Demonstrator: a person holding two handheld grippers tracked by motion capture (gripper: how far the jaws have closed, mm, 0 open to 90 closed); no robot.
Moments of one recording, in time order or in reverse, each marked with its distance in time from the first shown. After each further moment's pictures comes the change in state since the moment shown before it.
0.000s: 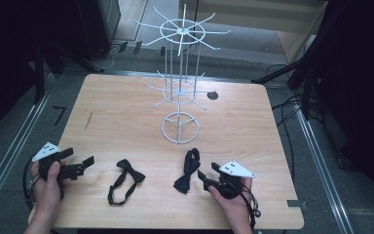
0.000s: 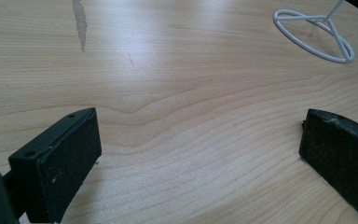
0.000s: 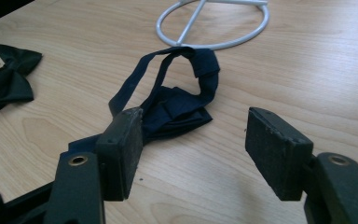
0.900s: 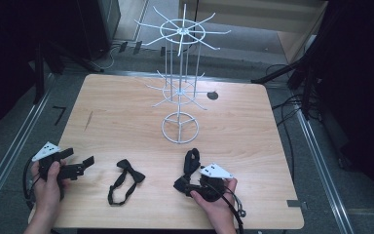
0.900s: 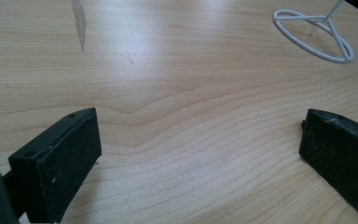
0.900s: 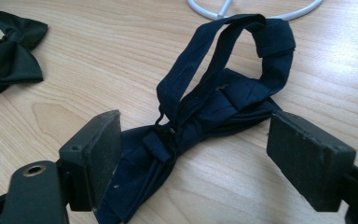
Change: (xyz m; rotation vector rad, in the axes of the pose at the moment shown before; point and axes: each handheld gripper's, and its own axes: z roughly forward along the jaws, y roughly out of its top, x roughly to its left) left arm 0.000 0.000 0.000 0.001 -0.002 0.000; right arm 0.037 -0.006 0.030 0.080 -0.018 -0.028
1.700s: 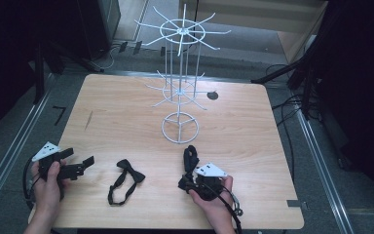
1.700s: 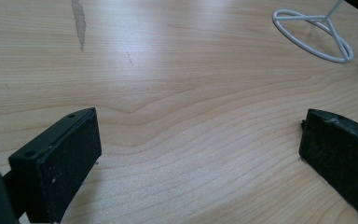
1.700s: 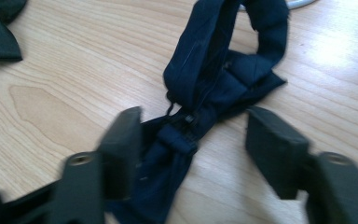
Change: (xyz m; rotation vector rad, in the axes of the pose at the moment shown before) left arm 0.000 0.000 0.000 -0.001 -0.001 0.000; right arm 0.003 0.002 0.005 0.060 -0.047 -0.051
